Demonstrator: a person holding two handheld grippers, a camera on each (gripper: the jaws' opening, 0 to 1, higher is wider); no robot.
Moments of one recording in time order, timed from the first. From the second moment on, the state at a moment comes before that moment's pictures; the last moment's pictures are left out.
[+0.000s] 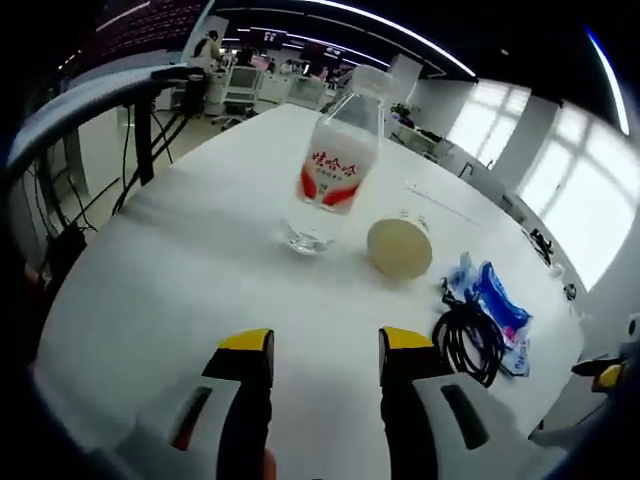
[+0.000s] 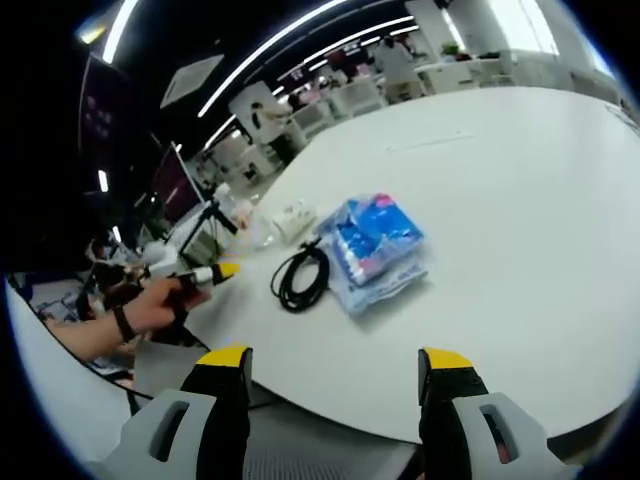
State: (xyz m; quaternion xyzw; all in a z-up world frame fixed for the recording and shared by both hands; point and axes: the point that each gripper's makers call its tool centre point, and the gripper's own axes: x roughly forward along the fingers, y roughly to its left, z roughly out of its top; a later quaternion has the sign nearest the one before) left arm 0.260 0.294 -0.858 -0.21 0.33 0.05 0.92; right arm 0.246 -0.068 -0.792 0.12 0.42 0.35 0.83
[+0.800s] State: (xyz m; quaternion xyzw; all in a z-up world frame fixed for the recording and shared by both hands) left arm 0.240 0.250 -0.851 -0.23 0.32 0.03 0.92; right arm 0.240 -0.073 -0.789 0.13 0.41 0.36 0.83
